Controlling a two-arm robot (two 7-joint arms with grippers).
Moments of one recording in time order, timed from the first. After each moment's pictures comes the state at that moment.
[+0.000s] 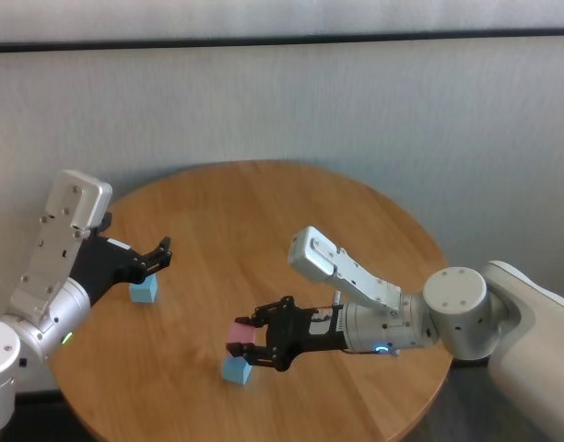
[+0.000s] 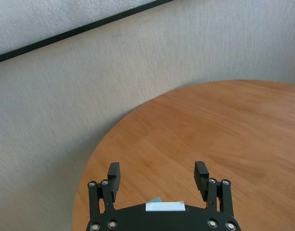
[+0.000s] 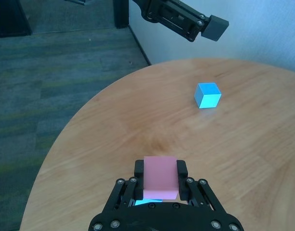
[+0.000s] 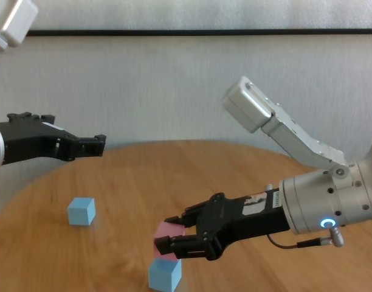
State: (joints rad) left arm -0.18 0.42 0.31 -1.63 -0.18 0.28 -0.10; right arm 0.66 0.30 -0.78 -0.98 0.25 0.04 0.86
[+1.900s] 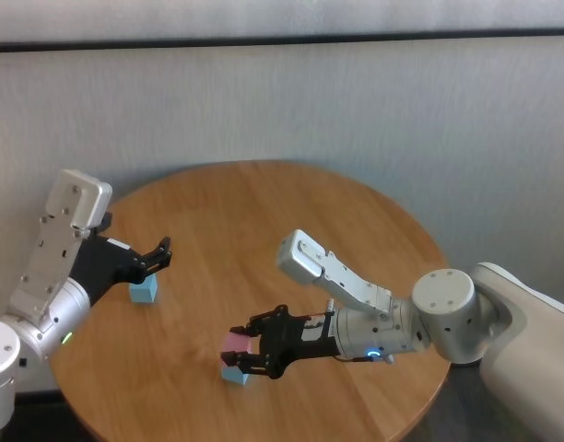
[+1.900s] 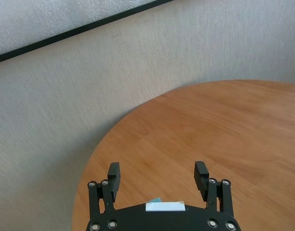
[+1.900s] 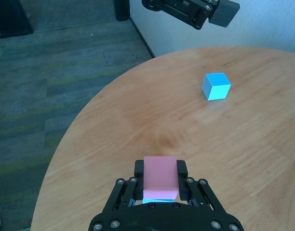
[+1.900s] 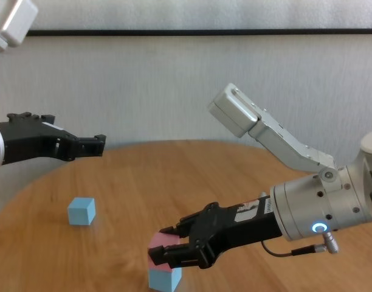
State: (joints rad) left arm -0.18 0.42 0.31 -1.63 -0.18 0.28 -0.10; right arm 0.67 0.28 -0.81 -0.99 0.27 0.11 0.85
